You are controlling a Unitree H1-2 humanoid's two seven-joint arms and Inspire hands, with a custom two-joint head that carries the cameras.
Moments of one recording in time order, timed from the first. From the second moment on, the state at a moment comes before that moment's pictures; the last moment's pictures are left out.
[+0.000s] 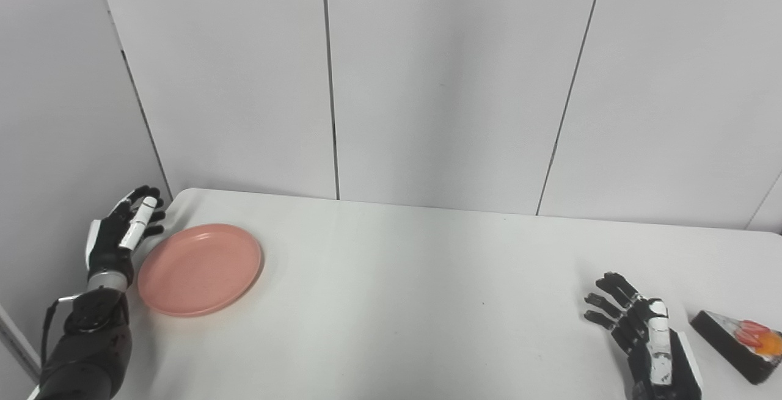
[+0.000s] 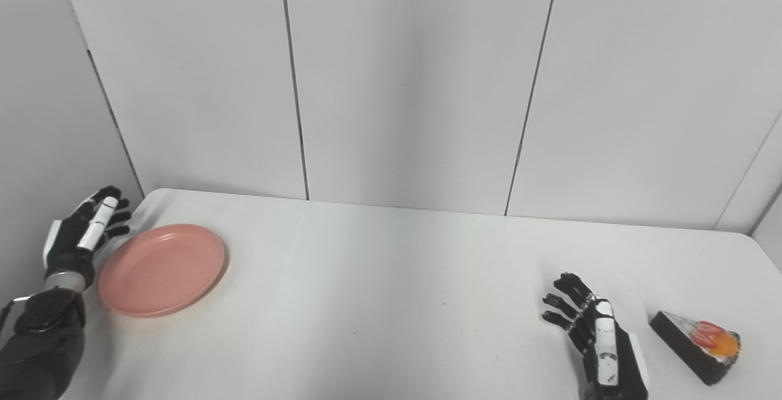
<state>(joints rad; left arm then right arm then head) -0.80 0.55 0.27 1.26 -0.10 -0.43 0.01 -0.24 -0.10 -0.14 0.22 0.24 -0.16 0.11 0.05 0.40</state>
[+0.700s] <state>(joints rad) -0.74 0.51 0.25 1.19 -0.11 -0.45 0.03 -0.22 -0.10 -0.13 0.20 0.23 -0.14 0.10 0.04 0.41</state>
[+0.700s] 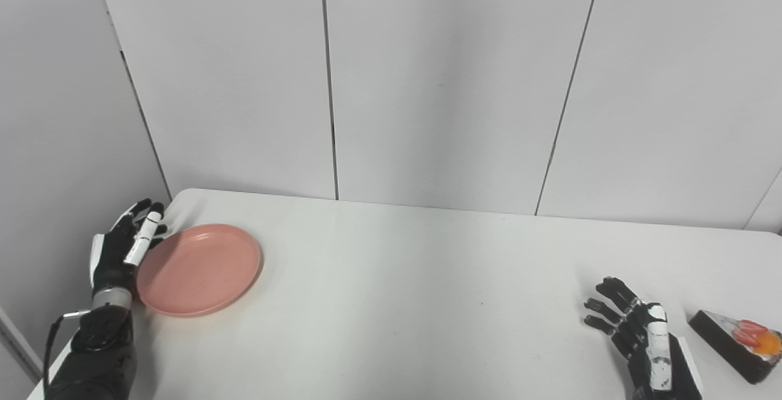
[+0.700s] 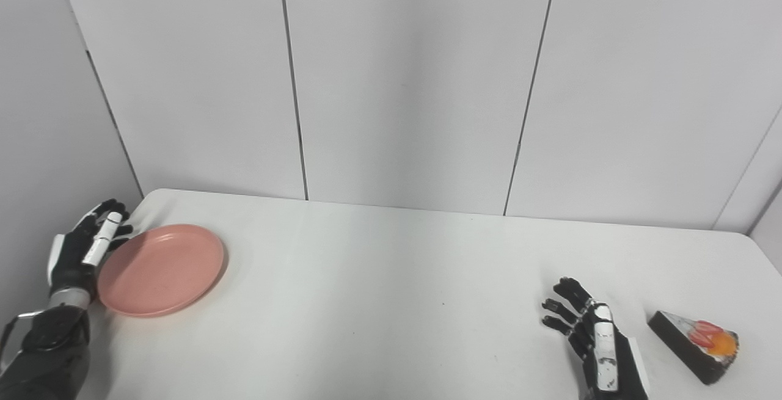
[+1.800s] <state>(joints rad) -0.67 0.31 0.23 0.93 -0.14 -0.45 -0.11 -0.21 -0.09 -0.13 0.18 0.20 -0.10 0.08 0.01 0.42</state>
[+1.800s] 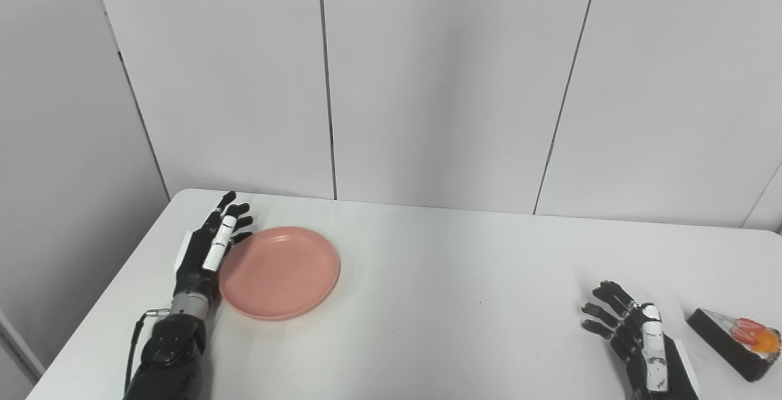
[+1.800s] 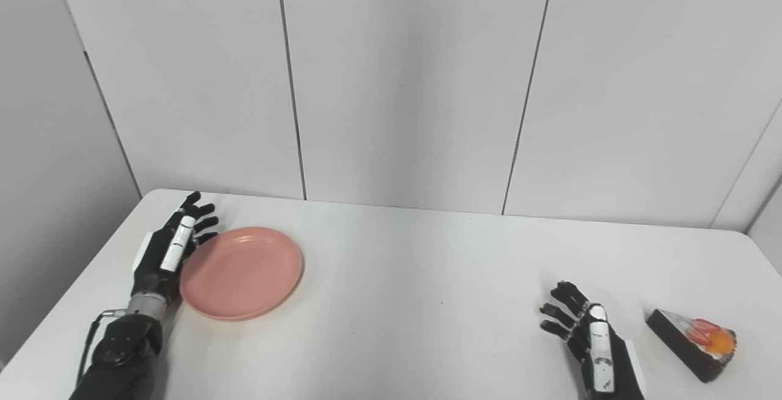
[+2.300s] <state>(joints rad) -0.68 0.21 0.14 0.90 -0.11 -0.43 -0.09 -0.19 -0.07 -0.12 0.16 0.20 -0.09 0.06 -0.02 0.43</state>
